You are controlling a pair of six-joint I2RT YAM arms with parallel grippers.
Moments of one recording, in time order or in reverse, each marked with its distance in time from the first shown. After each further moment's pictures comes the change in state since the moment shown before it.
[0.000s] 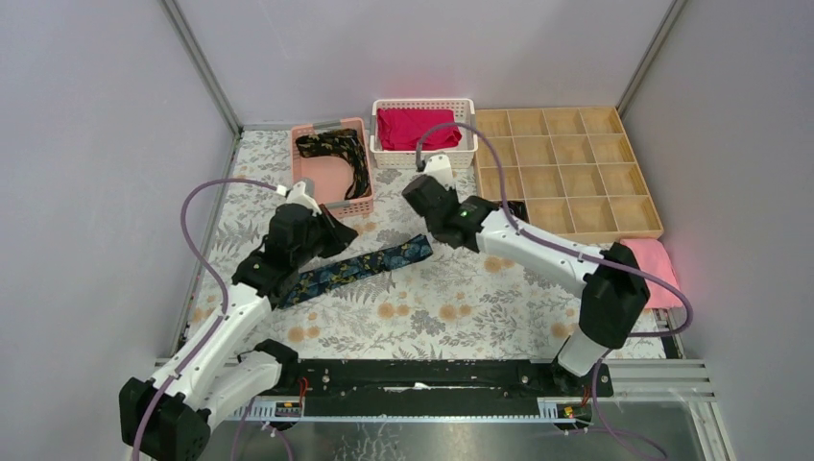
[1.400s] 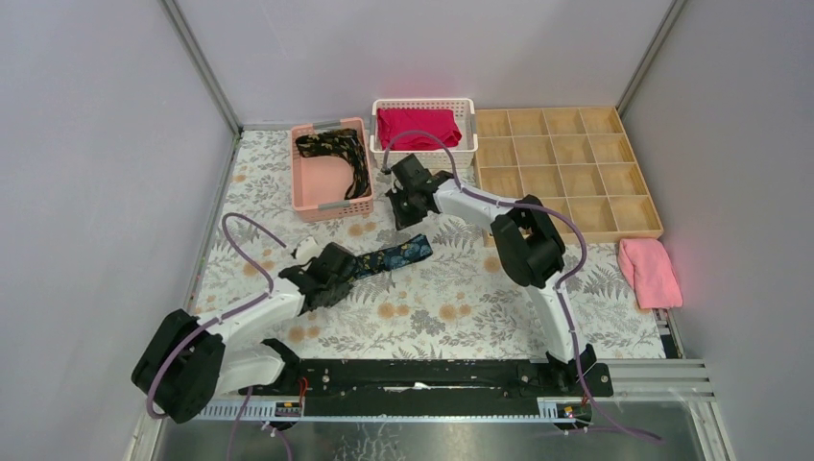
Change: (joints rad) left arm -0.230 0.266 -0.237 -0.170 -0.406 -0.457; right arm -0.225 0.582 0.398 0.089 -0.782 -0.188
